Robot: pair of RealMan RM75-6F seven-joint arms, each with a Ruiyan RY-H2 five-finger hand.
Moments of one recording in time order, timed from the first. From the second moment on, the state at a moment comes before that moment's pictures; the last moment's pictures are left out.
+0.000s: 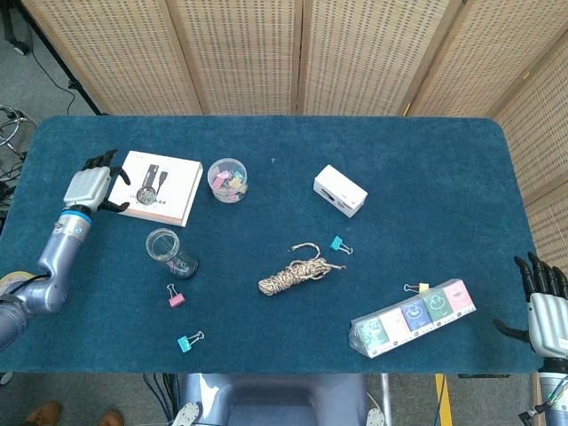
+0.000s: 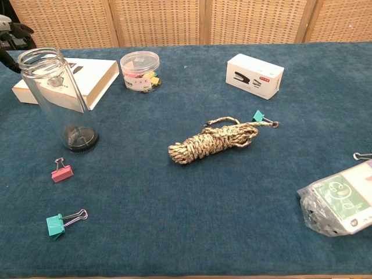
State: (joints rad) left arm -0.78 -1.46 -0.28 -0.88 1.05 0.59 -0.14; right arm 0.05 -1.14 0.11 -1.61 -1.34 1.43 -0.08
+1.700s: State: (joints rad) left arm -0.89 -1.63 -0.29 -0.62 1.06 0.46 -0.16; right arm 0.05 -1.13 0.12 -1.61 -1.31 1.42 -0.06
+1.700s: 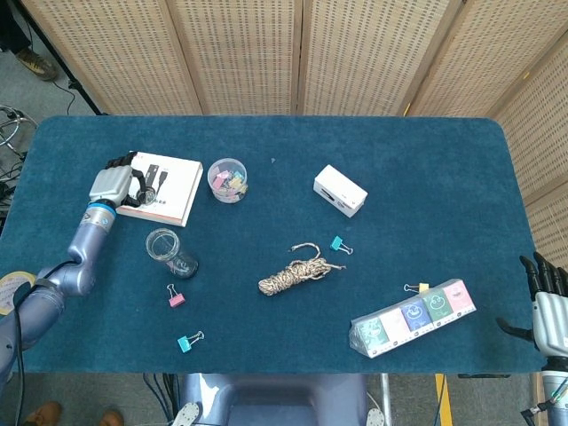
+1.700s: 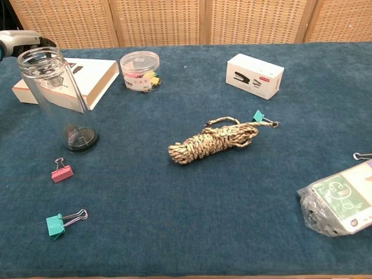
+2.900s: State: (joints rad) left arm -0.75 -1.17 -0.31 -1.37 1.11 0.74 -0.10; right arm 0.05 -1.13 0.10 -1.63 -1.34 1.42 -0.07
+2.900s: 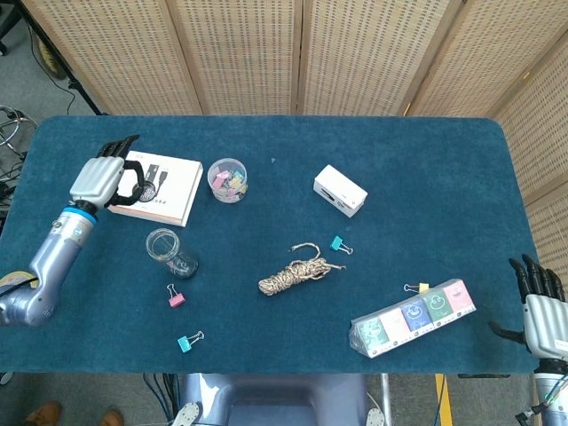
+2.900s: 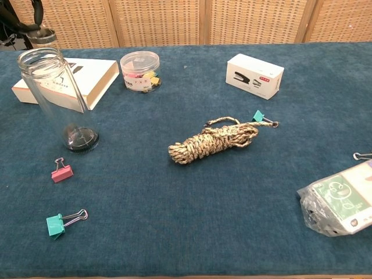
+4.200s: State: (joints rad) left arm -0.66 -0.95 -0.22 -1.82 1.29 0.88 -0.11; right arm 0.04 -1.12 0.10 -1.65 -1.34 1.44 -0.04
